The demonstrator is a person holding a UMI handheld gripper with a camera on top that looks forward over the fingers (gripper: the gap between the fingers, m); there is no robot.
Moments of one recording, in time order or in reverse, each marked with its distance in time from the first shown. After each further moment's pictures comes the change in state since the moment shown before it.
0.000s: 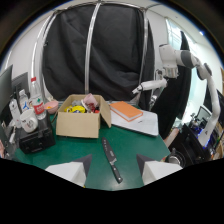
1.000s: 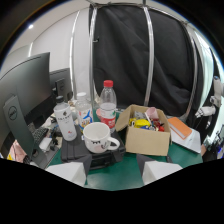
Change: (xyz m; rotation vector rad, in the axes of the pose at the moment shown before) arm -0.299 -0.056 -0.024 0.040 -0.334 -0.132
